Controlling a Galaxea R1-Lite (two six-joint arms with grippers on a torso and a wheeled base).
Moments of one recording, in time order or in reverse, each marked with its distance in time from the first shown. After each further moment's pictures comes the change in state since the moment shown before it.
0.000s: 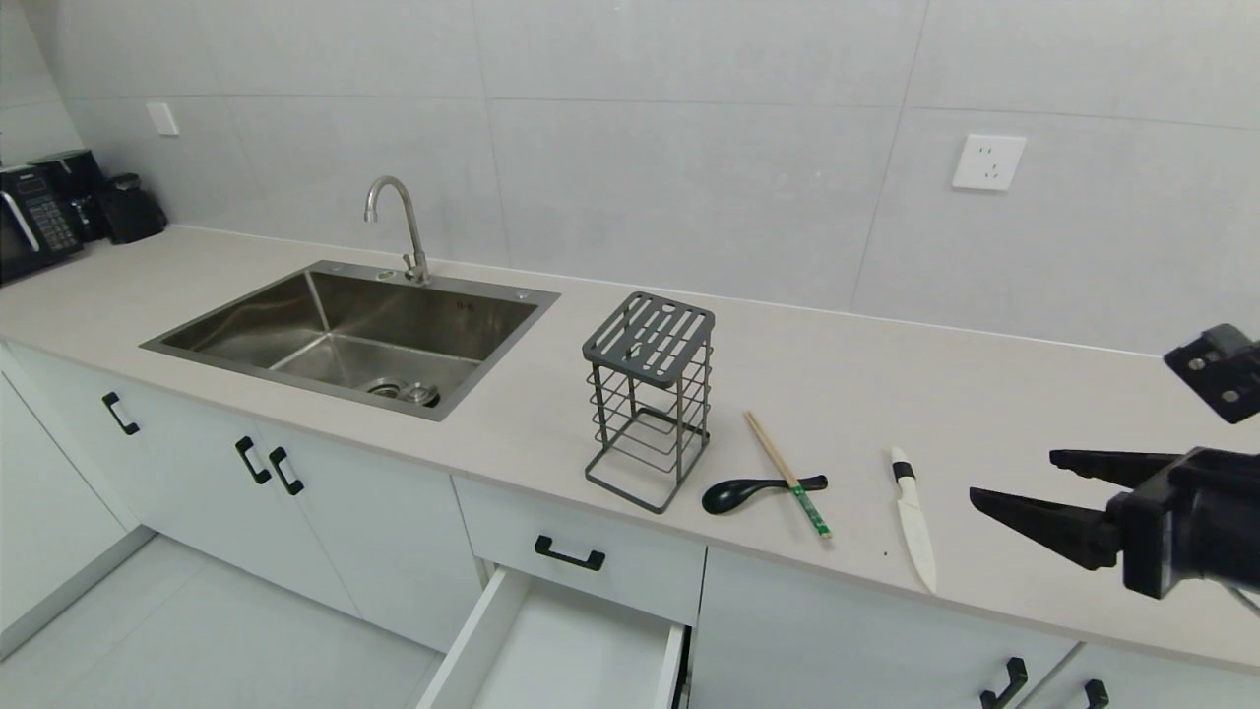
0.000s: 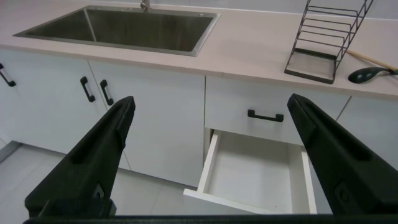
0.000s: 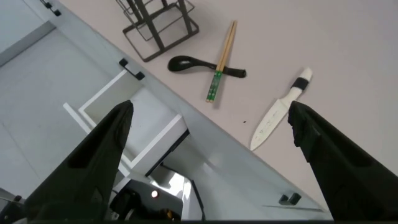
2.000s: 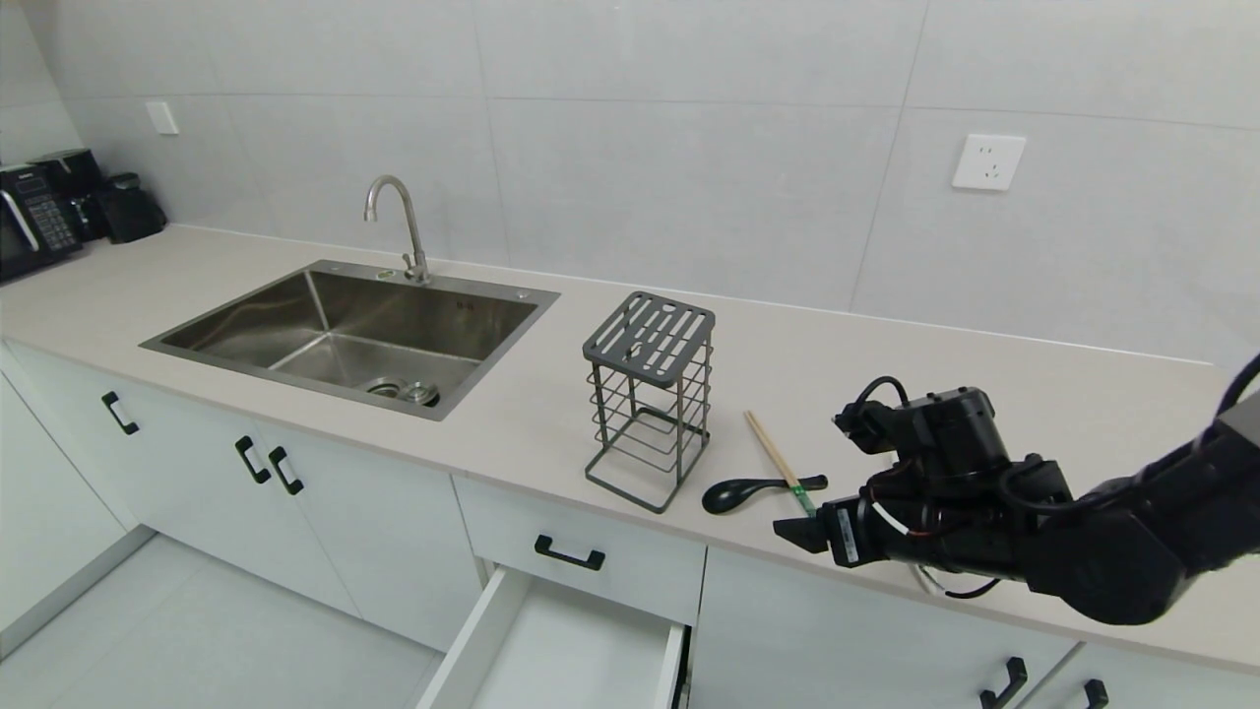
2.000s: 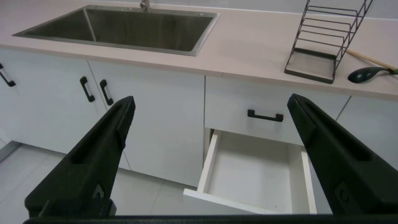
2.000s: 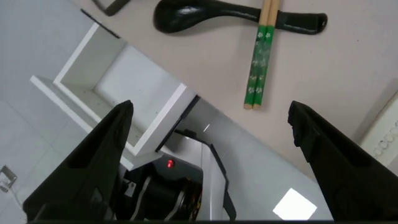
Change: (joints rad) left arm 0.000 0.000 0.000 0.000 0.000 0.000; right arm 0.194 0.758 -0.135 -0.325 -0.174 0.178
